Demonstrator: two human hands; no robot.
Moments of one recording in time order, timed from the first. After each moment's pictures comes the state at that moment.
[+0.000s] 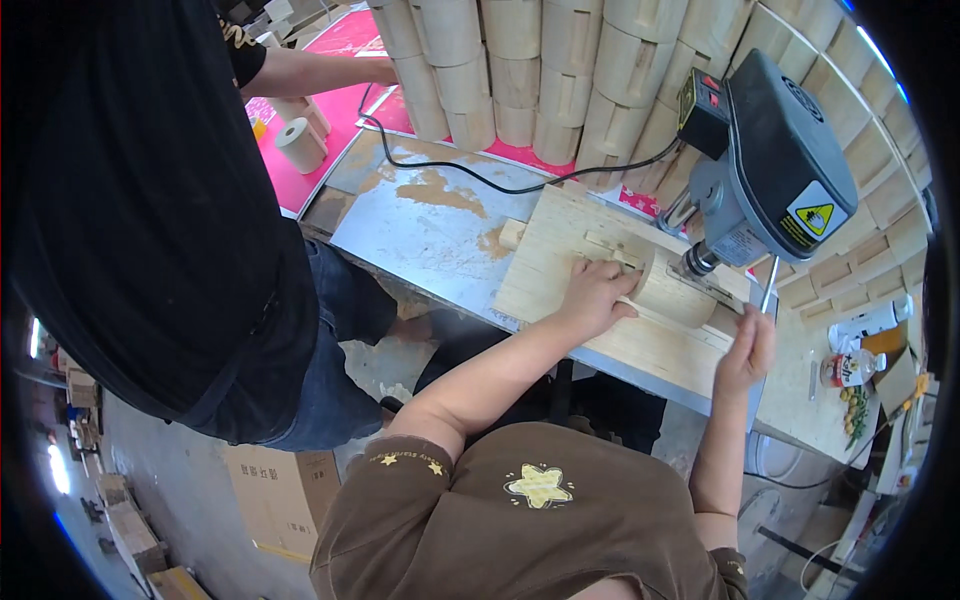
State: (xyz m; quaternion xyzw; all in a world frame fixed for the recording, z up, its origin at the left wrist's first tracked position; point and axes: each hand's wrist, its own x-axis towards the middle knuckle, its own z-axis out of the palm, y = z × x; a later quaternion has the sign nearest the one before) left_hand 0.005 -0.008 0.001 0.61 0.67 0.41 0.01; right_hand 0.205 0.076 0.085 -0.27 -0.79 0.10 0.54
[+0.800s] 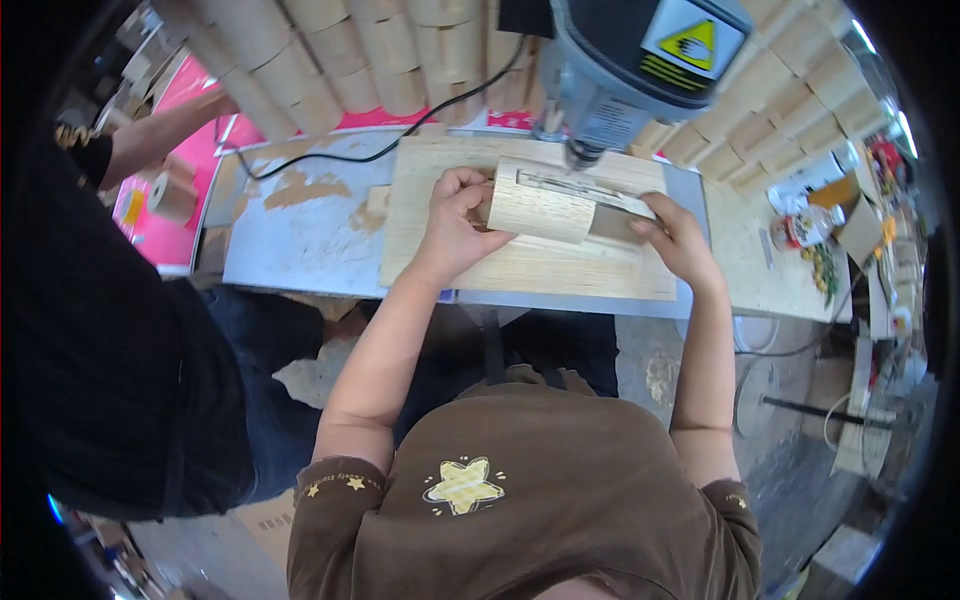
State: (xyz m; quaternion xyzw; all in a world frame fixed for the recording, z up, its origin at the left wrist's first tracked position) left_hand -0.023 -0.002 0.016 0.54 0.60 0.56 0.18; right_hand 0.249 0.120 0.081 -0.35 -0.87 0.31 0.18
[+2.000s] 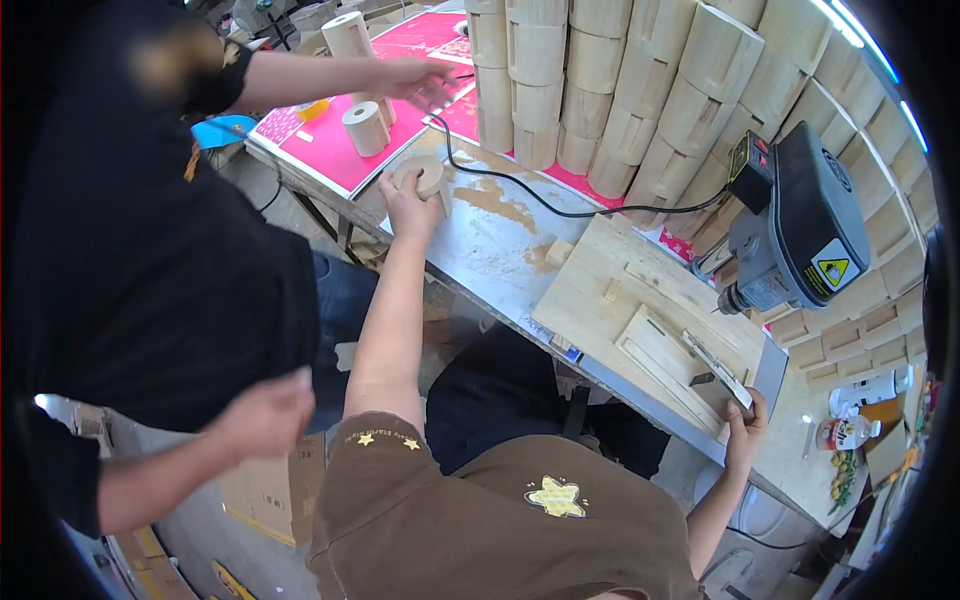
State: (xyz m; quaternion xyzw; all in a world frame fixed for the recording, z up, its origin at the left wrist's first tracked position) left_hand -0.252 -0.147 0.030 0.20 0.86 0.40 -0.23; right_hand 0.296 0.086 0.030 -0.37 -0.71 0.49 0.35
